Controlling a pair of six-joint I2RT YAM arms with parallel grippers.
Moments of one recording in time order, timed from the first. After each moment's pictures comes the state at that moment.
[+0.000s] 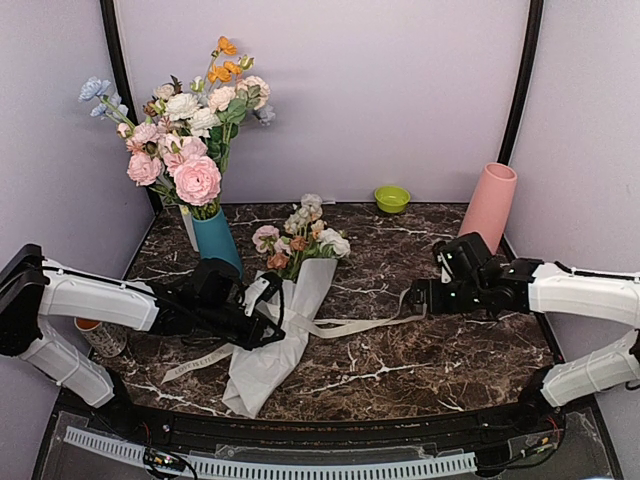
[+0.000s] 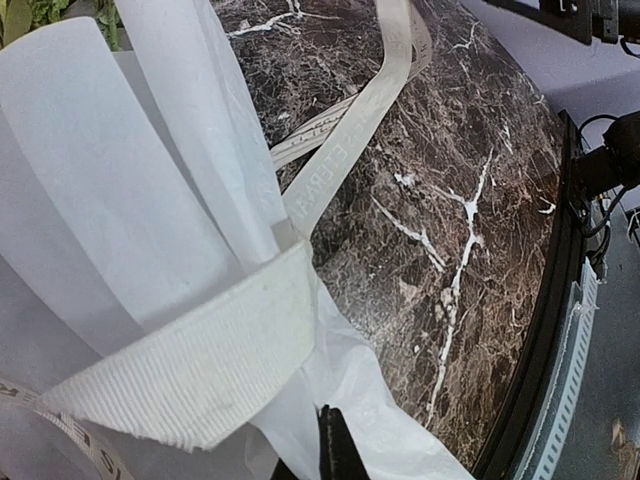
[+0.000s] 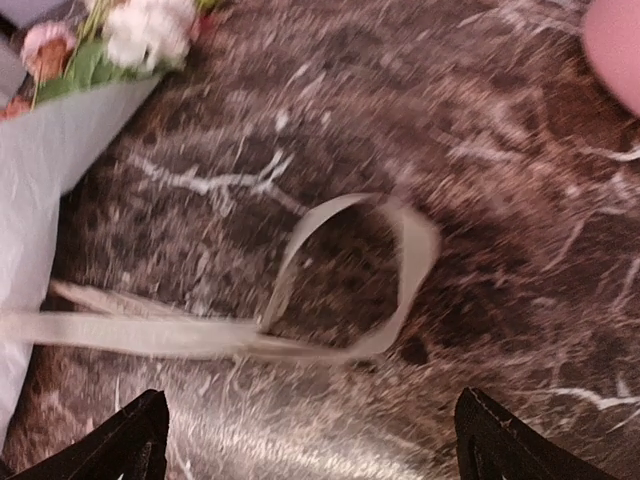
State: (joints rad) left arm -0.82 1.42 0.62 0.04 0.34 -0.30; right arm 0.70 1.17 0.68 -0.36 0.23 0.56
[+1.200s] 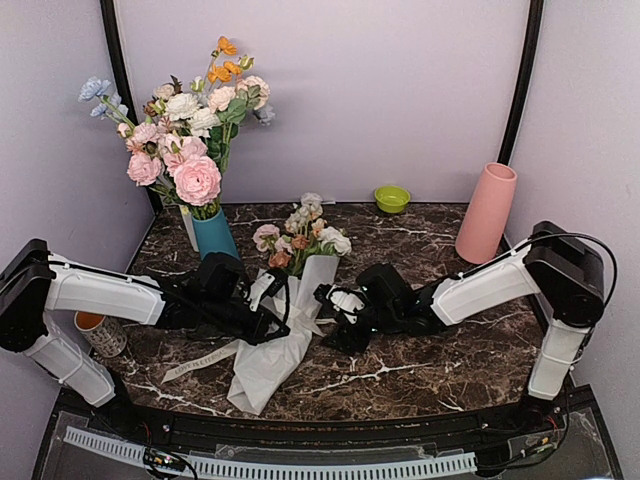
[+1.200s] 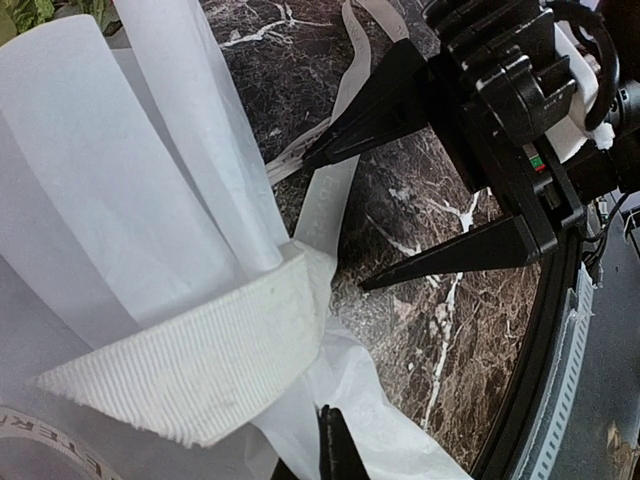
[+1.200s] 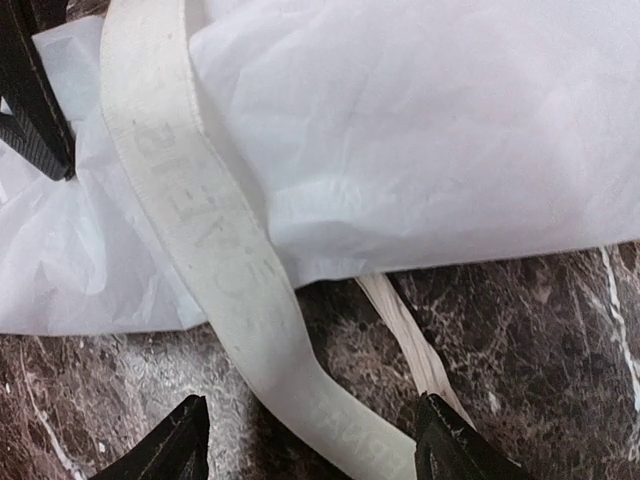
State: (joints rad) left arm -0.82 1.47 0.68 0.02 0.36 -0.29; right arm 0.97 1.80 0.87 0.16 -0.16 -0.09
